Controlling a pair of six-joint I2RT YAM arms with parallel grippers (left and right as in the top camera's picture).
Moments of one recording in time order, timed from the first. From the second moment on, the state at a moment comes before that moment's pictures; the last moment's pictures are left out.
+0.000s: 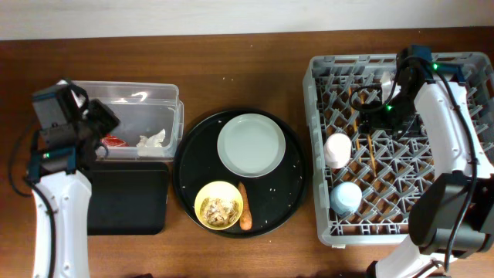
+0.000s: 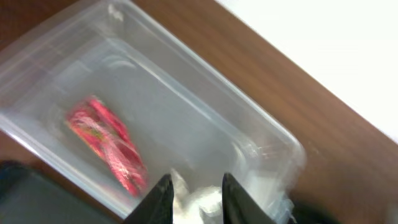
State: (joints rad) left arm 0.24 1.34 1.15 -0.56 0.08 -0.44; right arm -0.14 1.85 1.62 -1.27 -0.05 -0.05
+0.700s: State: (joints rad) left arm -0.42 1.32 1.15 -1.02 0.17 -0.36; right arm -0.14 1.85 1.62 -1.29 -0.21 -0.05
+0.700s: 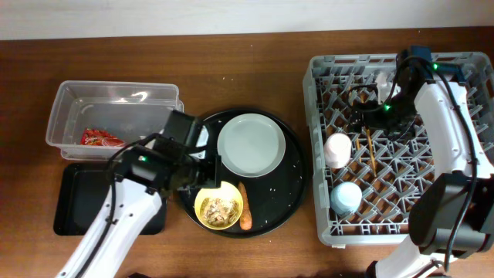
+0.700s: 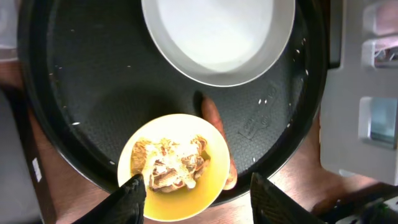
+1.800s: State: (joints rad) left arm -0.02 1.32 1.15 -1.01 0.10 -0.36; right arm 0.44 1.95 1.57 -1.01 -0.13 0.34
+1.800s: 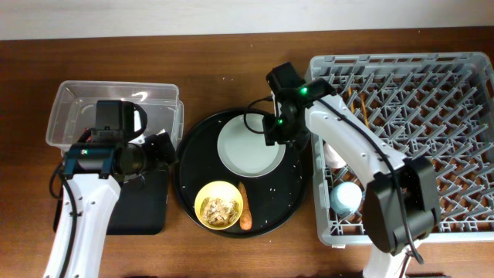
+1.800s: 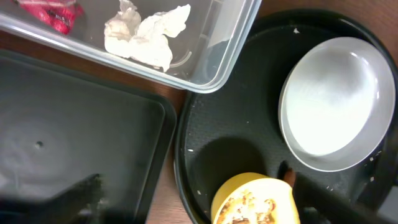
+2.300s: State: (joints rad) left arm -0.01 1.32 1.15 -1.01 0.04 -0.36; right arm 0.44 2.05 1.55 -0.93 0.02 0.39
